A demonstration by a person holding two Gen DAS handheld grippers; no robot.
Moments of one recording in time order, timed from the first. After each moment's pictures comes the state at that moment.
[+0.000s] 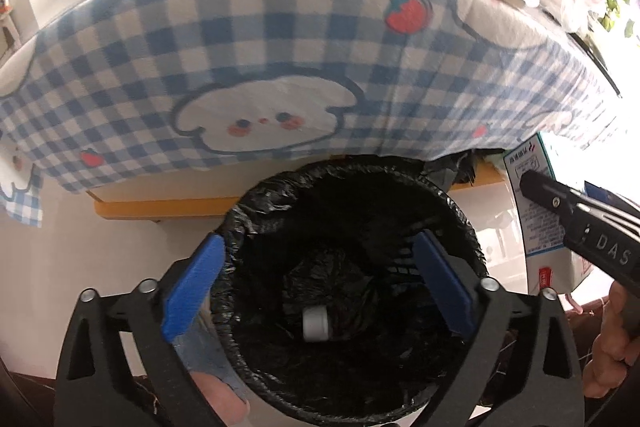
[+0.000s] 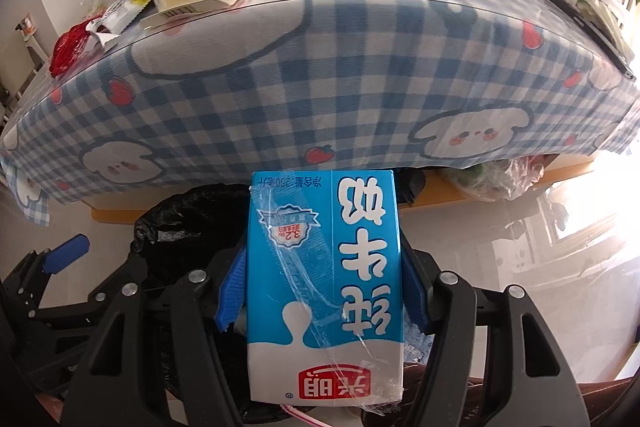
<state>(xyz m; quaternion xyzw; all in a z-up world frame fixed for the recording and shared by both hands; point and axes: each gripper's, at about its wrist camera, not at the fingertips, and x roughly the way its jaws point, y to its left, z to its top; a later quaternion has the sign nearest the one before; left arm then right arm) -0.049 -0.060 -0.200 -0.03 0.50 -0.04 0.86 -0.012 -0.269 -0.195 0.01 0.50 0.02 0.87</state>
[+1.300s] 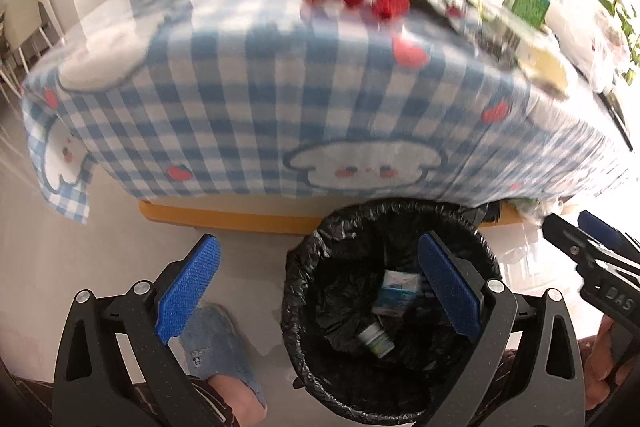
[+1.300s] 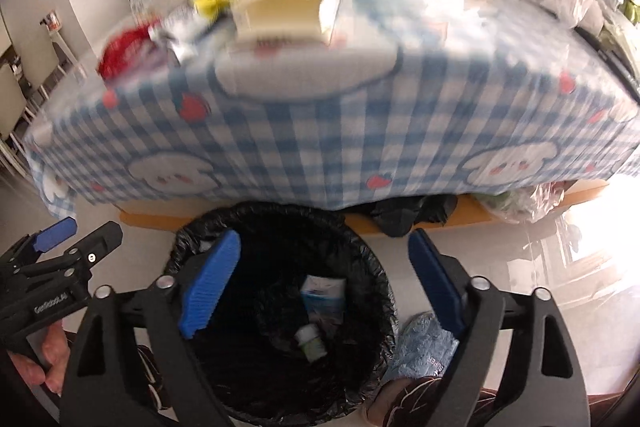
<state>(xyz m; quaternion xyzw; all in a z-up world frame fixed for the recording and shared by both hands) -0.049 0.002 -0.161 -0.06 0.48 0.02 0.88 -0.021 -0.235 -0.159 0.01 0.46 0.07 0.88</state>
